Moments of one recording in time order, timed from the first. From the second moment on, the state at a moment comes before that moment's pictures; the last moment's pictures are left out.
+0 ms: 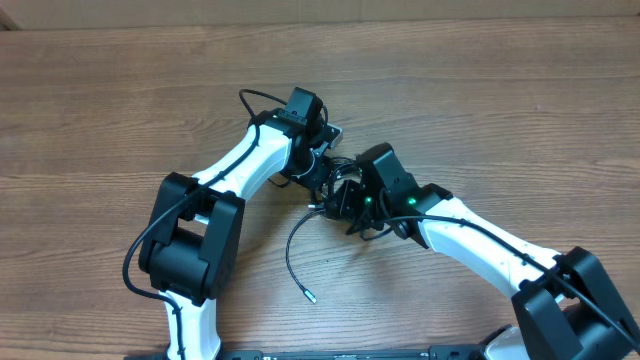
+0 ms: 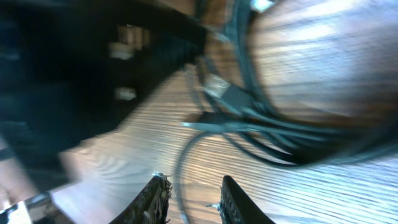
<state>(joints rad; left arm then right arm) -0.42 2.04 1.41 -0.74 0.26 0.09 0.60 1.61 0.89 -0.25 -0.36 0.93</state>
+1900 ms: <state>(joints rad) -0.42 2.04 1.41 -0.75 0.28 0.09 0.68 1.74 0.88 -0.17 -0.08 1.69</state>
